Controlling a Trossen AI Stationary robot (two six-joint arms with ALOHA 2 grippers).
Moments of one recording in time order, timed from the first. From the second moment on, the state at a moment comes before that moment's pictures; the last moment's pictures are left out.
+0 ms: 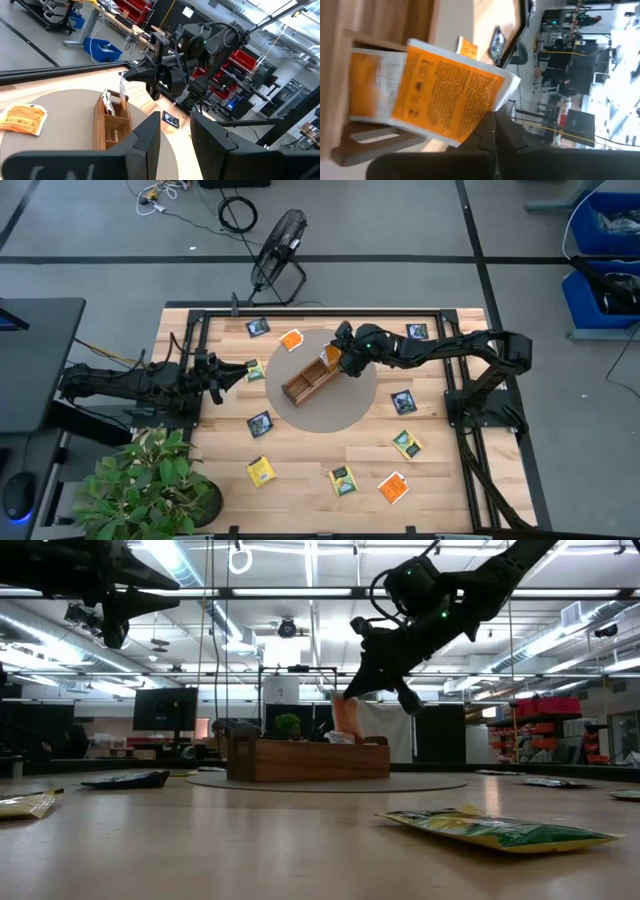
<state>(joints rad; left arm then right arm) -0.11 0.28 0.28 -0.01 -0.45 -0.60 -0.30 1.62 0.87 0.24 0.19 -1.48</state>
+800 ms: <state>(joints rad) -0.11 0.28 0.28 -0.01 -0.46 -0.62 -0.31 1.69 0.87 0.27 0.25 -1.53</state>
